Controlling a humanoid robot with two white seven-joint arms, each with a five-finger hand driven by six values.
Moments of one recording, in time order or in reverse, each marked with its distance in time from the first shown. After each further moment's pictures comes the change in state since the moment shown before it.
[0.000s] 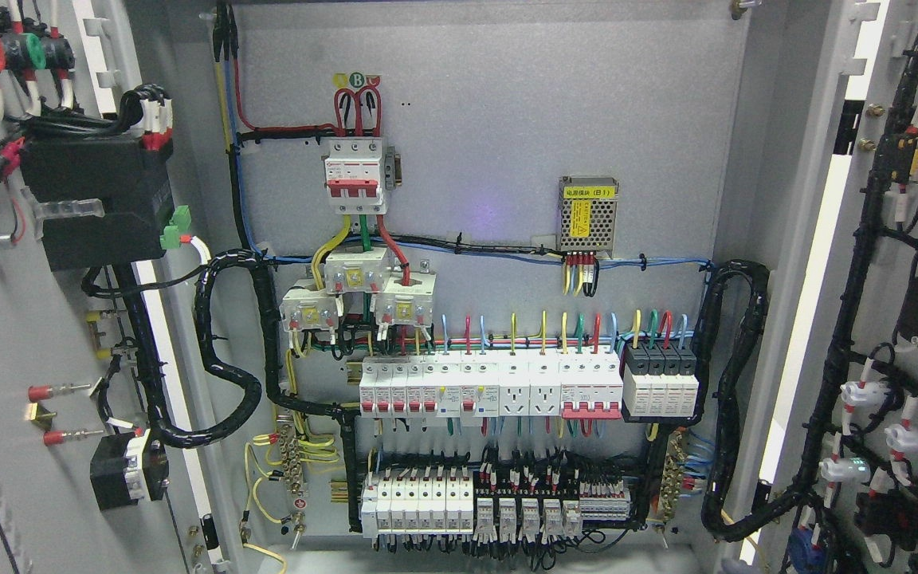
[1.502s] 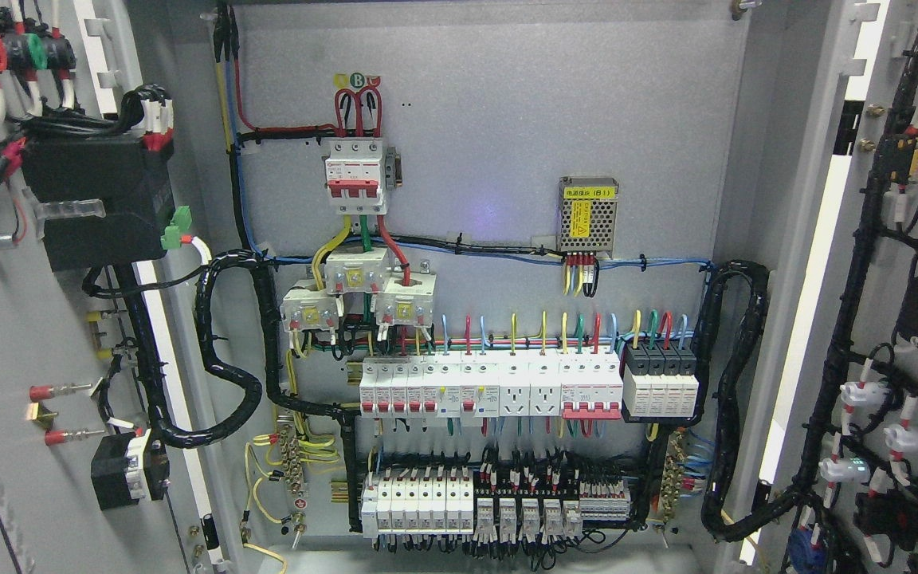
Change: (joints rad) left arm 0.227 0.097 -0.035 0.235 0.004 0.204 -0.008; right arm -0.021 0.149 0.247 0.076 0.157 0.021 0.052
